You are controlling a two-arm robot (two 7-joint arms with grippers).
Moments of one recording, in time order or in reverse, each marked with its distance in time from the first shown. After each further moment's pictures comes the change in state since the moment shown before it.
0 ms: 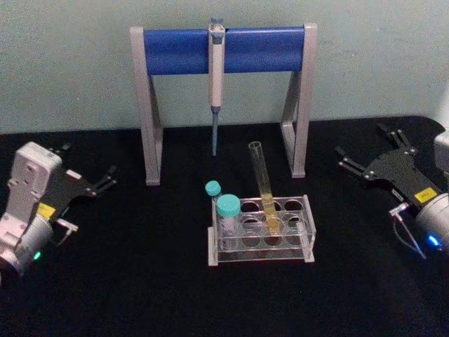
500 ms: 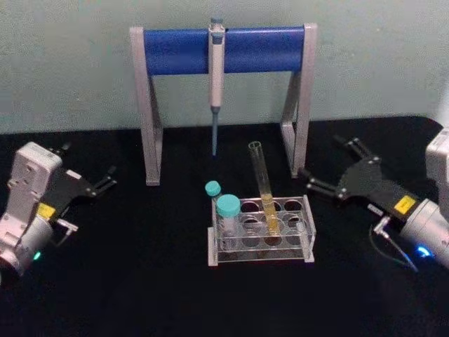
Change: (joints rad) left arm 0.000 0.000 0.000 0.000 0.000 0.000 0.000; right arm -0.008 0.024 -0.021 -0.072 0.095 0.004 0.278
